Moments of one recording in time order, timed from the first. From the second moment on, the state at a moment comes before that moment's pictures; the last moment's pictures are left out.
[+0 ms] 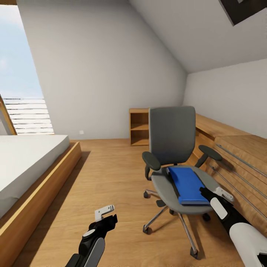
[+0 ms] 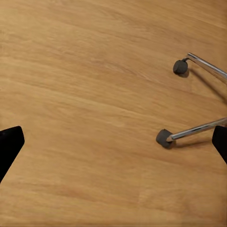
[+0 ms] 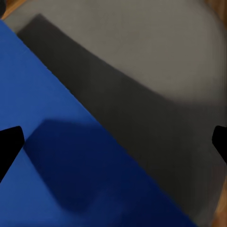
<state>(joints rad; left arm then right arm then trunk) -0.18 -0.11 -0.30 -1.33 0.52 0.45 0.58 -0.74 -0.24 -0.11 -0.46 -0.62 0.12 -0.21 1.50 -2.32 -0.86</state>
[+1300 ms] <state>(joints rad) -0.18 -0.11 -0.30 -1.33 0.52 0.45 0.58 -0.74 -0.24 -0.11 -0.43 -0.61 0.12 -0.21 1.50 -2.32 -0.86</state>
